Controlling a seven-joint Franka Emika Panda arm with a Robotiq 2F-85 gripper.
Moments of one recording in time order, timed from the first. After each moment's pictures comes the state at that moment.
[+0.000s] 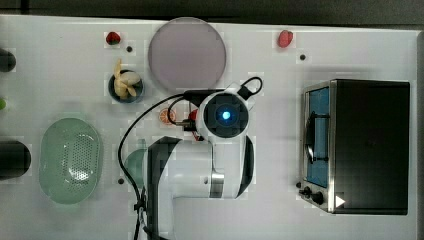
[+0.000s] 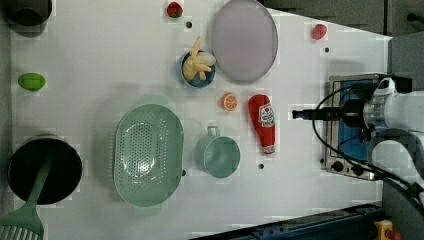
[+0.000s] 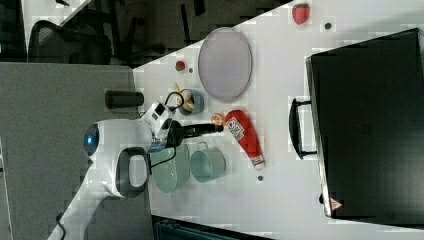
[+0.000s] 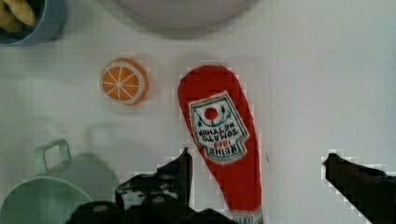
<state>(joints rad) -0.13 0.06 0.15 -2.30 0.05 0.78 -0.88</state>
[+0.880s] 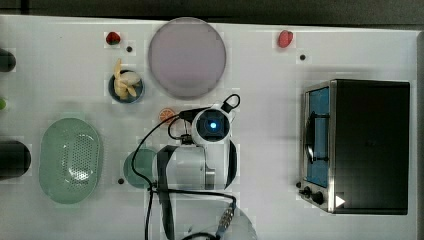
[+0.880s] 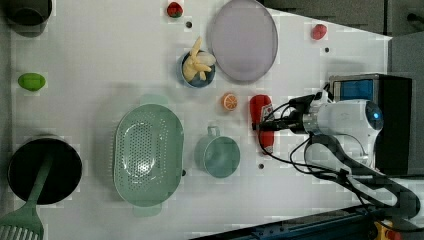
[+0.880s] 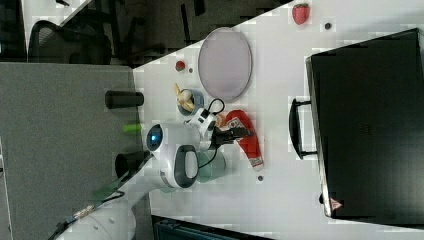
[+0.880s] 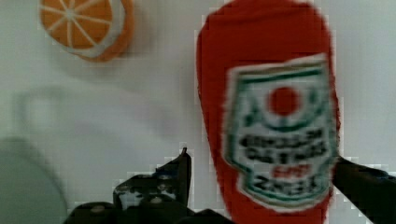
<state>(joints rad) -0.11 0.40 0.15 -2.37 0.00 1.11 -0.94</state>
